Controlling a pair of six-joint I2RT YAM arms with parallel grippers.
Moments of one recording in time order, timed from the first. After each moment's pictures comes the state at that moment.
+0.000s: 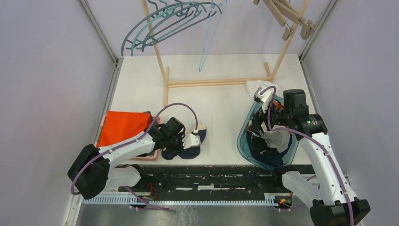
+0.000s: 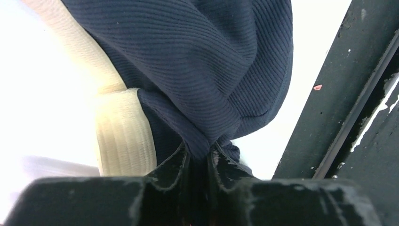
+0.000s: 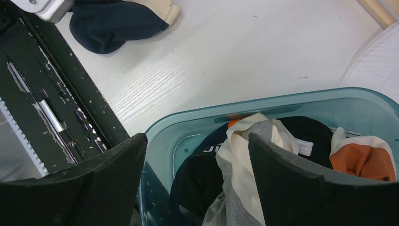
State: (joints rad) left arm -0.75 1.21 0.59 -0.55 0.17 0.64; right arm 0.17 0.92 1.01 -0.88 -0.63 -0.48
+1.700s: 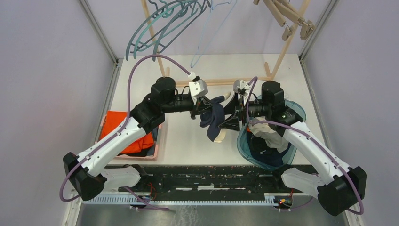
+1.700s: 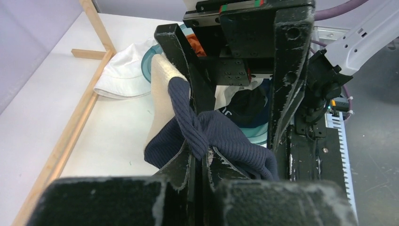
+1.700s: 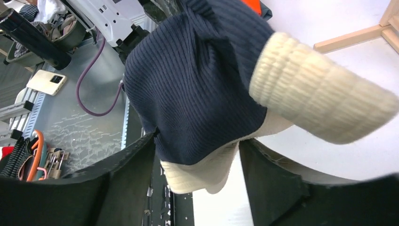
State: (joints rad) left arm -0.75 1.19 1.18 -0.20 0.59 0.18; right arm 0.45 1.08 0.93 -0.19 -1.04 -0.01
